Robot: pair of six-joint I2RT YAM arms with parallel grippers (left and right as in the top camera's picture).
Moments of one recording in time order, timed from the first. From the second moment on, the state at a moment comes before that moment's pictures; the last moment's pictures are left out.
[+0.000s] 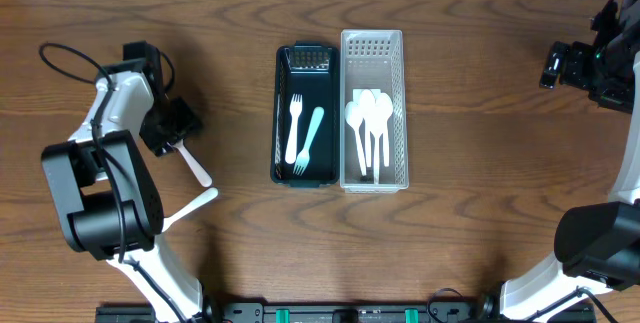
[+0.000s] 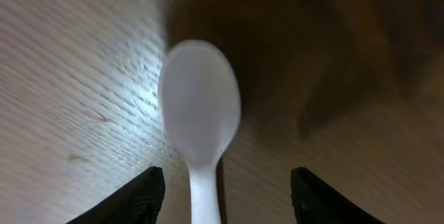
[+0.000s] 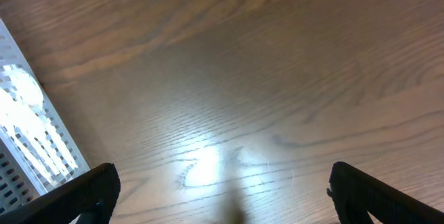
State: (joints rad) left arm 0.21 1.99 1.34 -0.93 0.04 -0.45; right arm -0.29 1.84 2.00 -1.54 0.01 0.10
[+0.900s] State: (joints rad) left arm 0.21 1.99 1.28 -0.86 0.04 -0.46; right arm -0.29 1.84 2.00 -1.55 0.01 0.10
